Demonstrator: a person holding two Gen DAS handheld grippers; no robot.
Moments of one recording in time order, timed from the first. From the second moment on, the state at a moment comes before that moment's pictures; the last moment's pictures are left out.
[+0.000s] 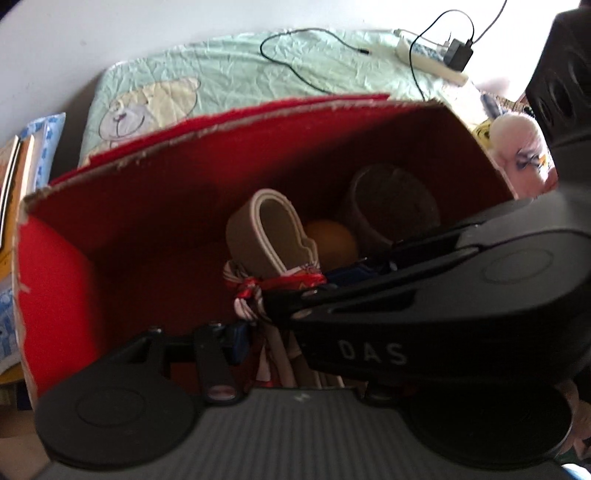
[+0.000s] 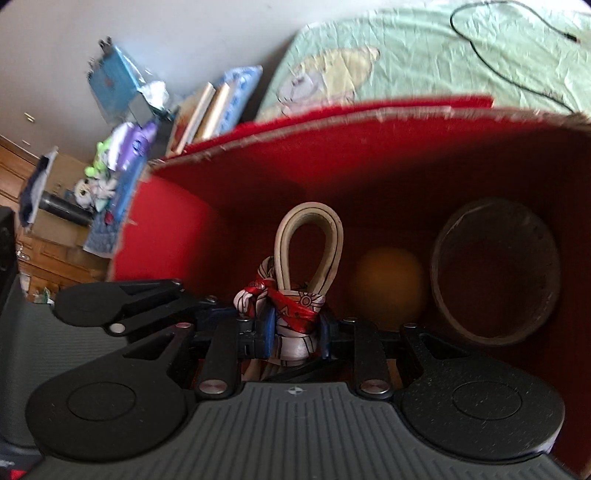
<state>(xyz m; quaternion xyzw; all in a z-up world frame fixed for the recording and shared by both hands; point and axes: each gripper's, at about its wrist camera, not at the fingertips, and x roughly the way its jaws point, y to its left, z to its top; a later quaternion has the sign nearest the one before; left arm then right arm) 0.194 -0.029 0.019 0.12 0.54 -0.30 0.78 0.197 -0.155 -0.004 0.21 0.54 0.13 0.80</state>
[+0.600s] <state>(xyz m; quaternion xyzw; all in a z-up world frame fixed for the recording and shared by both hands) 0.200 -0.036 0.014 0.16 0.54 -0.29 0.77 0.198 -0.159 -0.018 0.24 0.58 0.09 0.78</state>
